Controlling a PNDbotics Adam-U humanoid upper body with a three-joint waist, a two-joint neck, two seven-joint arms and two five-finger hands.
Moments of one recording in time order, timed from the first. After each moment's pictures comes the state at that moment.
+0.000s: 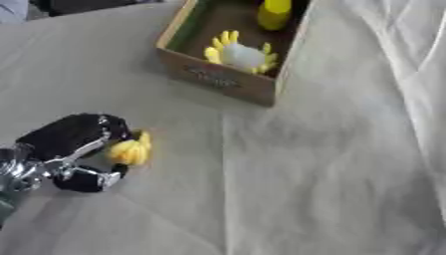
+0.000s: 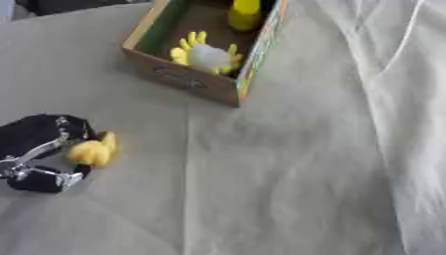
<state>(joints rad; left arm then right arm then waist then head) -0.44 0.73 -0.40 -1.78 -0.75 0.01 -0.30 -0.50 -0.57 -0.18 -1.98 -0.39 -0.40 0.09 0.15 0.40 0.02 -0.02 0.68</state>
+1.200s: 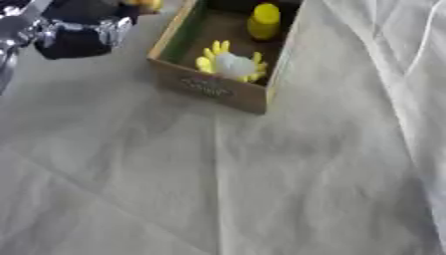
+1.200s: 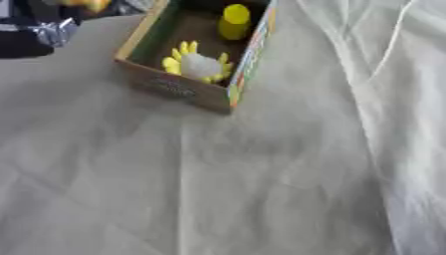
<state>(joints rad) -0.97 0.57 -0.26 -1.68 -0.80 -0.03 -0.15 -0.51 -0.57 -0.18 -1.98 -0.39 -0.41 0.07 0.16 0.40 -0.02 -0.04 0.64</state>
